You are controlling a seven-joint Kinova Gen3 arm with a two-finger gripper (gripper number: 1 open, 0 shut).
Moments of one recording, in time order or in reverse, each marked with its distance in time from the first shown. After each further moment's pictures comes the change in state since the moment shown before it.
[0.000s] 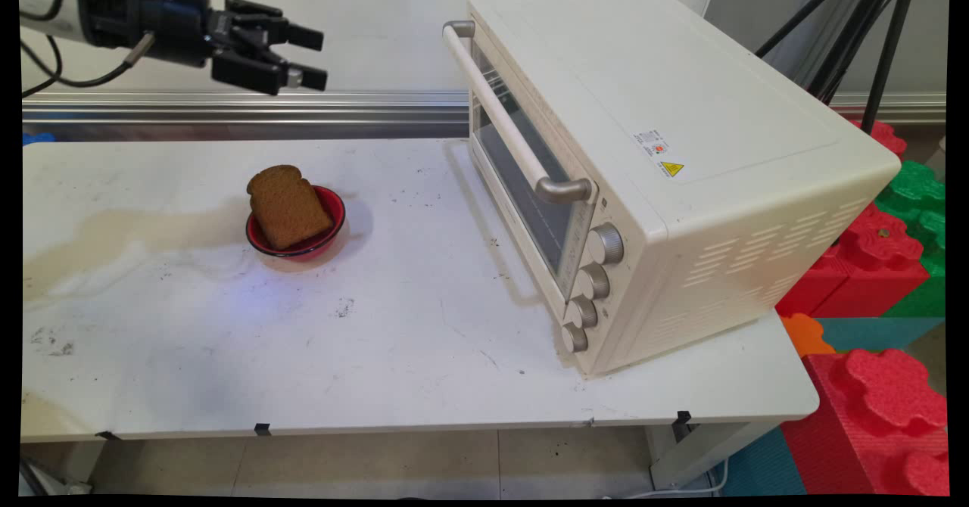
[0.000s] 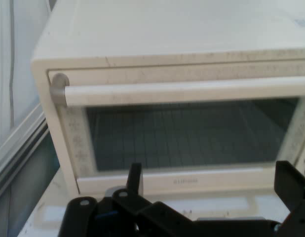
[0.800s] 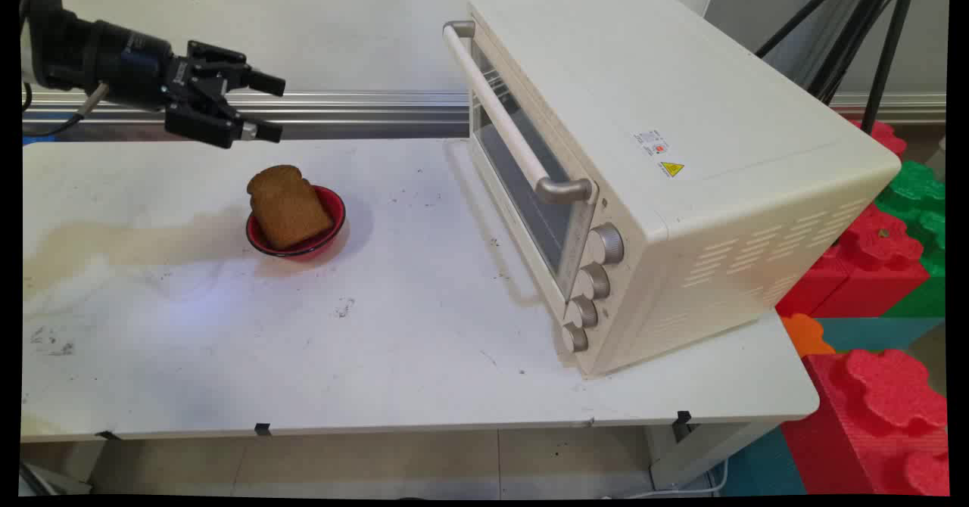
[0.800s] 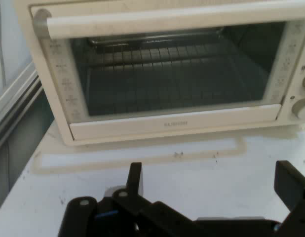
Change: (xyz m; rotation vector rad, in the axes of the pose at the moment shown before) arm -0.043 0.011 -0.035 -0.013 -0.087 0.037
